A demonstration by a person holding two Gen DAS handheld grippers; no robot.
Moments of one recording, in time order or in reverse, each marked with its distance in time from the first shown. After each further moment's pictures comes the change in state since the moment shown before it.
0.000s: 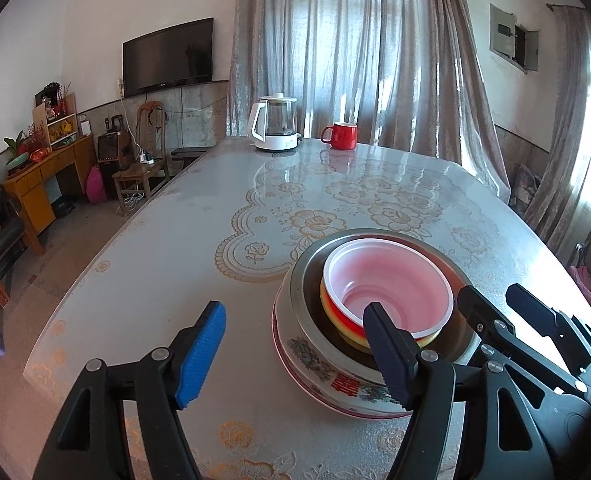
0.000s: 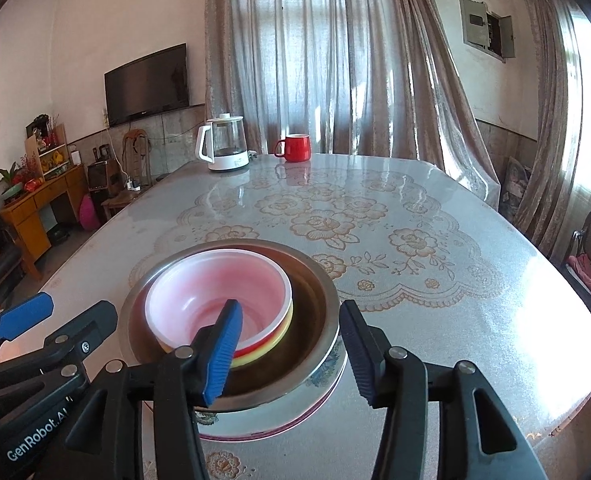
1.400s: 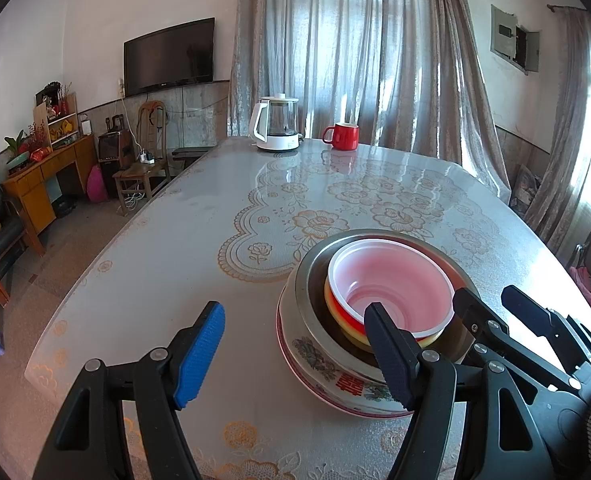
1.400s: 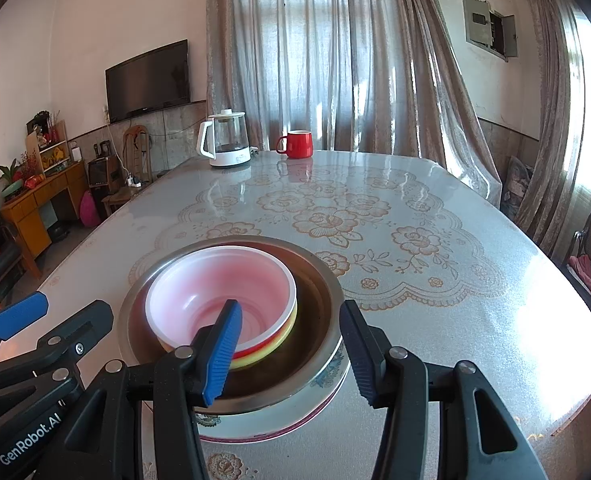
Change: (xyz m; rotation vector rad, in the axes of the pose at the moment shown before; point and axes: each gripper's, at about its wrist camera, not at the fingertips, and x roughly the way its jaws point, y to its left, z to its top) left arm 0.001 0.002 0.000 0.000 -0.002 0.004; right arm 0.005 0.003 0.001 -0.004 0.015 0.004
